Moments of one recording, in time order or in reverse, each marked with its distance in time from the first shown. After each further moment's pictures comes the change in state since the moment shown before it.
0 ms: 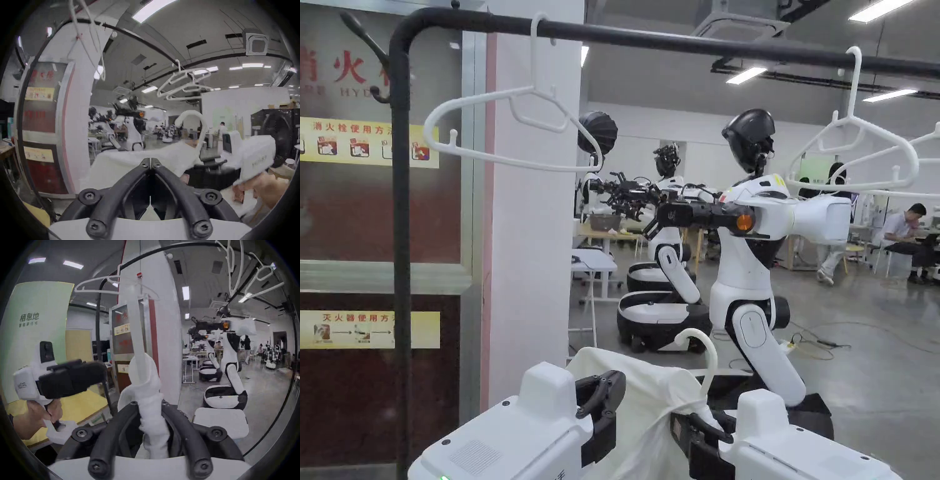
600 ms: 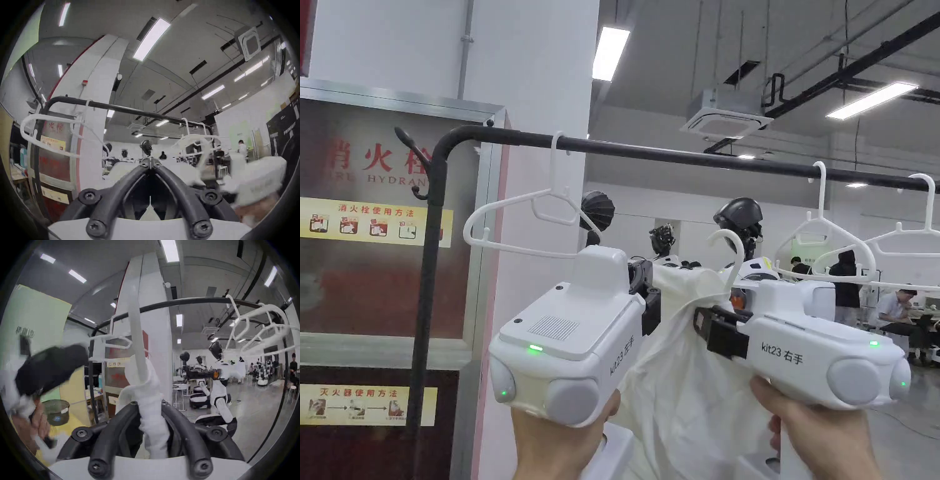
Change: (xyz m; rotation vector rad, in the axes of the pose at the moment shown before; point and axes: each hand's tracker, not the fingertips) left arm 0.042 0.164 -0.017 0.269 0.125 -0.091; right arm -0.002 0.194 0.016 0.228 -0.072 0.044
